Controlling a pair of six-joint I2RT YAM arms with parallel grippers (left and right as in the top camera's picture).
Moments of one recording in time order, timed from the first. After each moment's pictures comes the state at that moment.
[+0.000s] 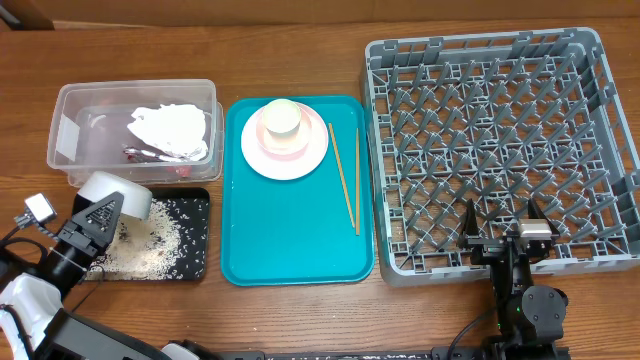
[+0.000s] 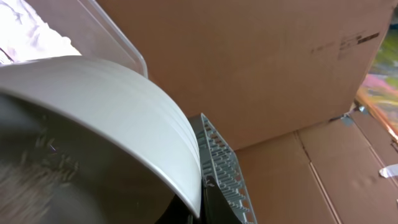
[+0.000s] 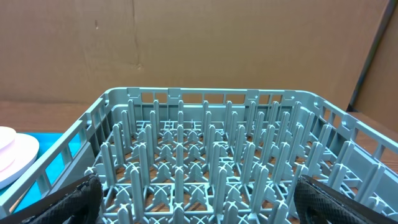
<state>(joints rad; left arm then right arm) 1.05 1.45 0.79 -0.71 1.52 0.23 0.09 0.02 0.02 -0.02 0.10 -0.04</state>
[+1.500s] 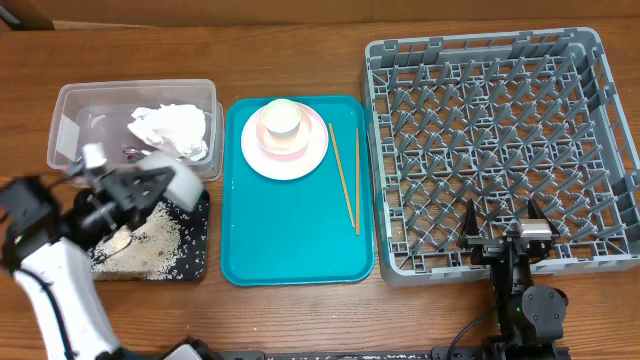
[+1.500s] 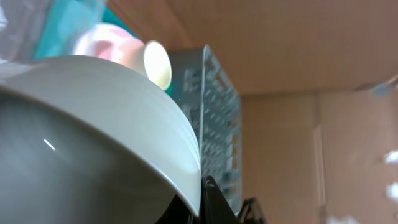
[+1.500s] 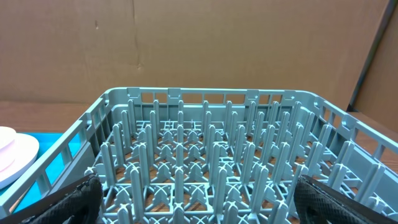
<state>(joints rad) 0.64 1.30 0.96 -0.81 1.22 -0.22 0.09 0.02 0.02 -0.02 0.10 -0.04</state>
